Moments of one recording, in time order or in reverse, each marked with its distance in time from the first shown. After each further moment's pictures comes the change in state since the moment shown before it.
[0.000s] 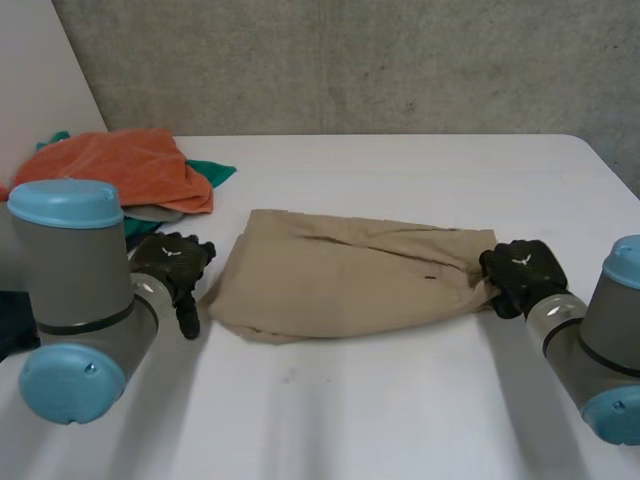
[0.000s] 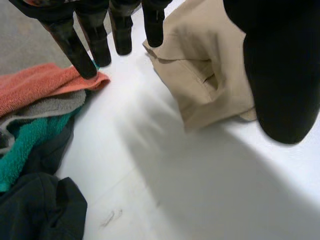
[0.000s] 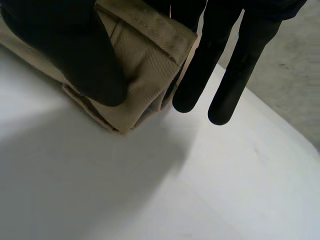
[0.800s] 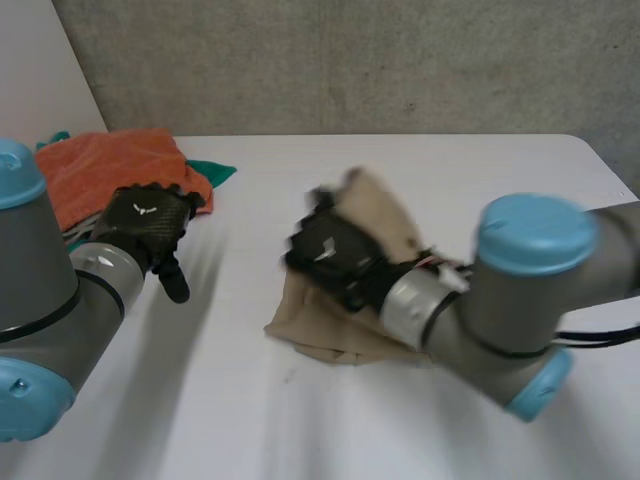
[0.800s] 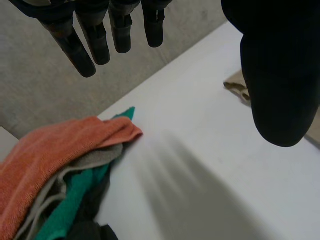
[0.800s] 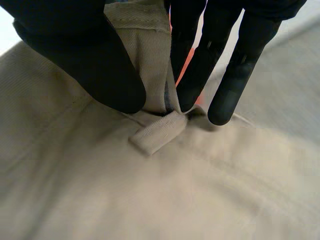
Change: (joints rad) left arm 0.005 0.226 -0.049 0.006 0.027 -0.055; right arm 0.408 0.040 -0.347 0.151 -0.404 -0.397; left_hand 0.000 -0.009 -0.007 -0.006 -0.004; right_hand 0.047 0.006 0.010 0.009 0.038
